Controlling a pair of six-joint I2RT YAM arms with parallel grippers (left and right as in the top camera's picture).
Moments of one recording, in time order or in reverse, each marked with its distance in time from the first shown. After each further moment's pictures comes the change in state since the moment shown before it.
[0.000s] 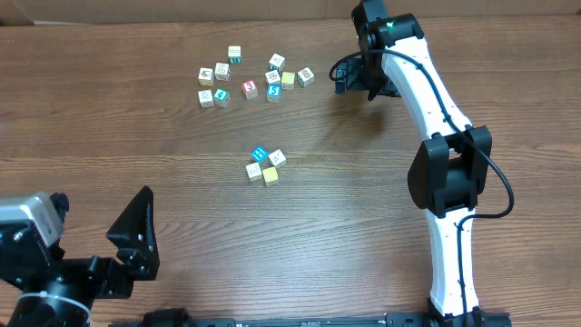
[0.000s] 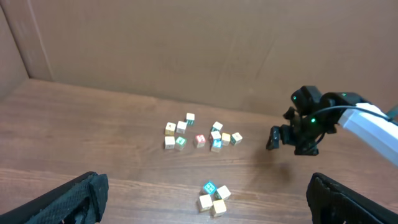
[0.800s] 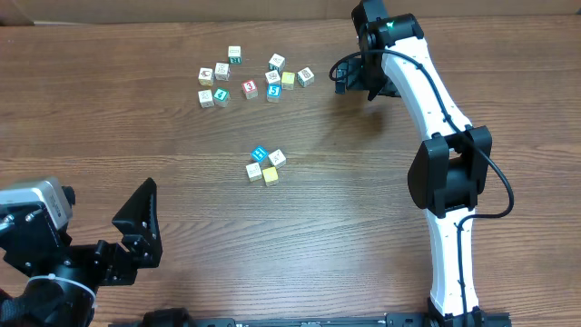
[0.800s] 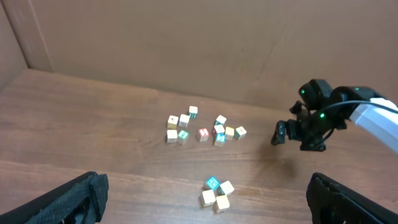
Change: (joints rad) left arm 0.000 -0.001 -0.058 0.024 -0.007 0.000; right arm 0.000 0.000 0.000 0.000 0.000 0.000
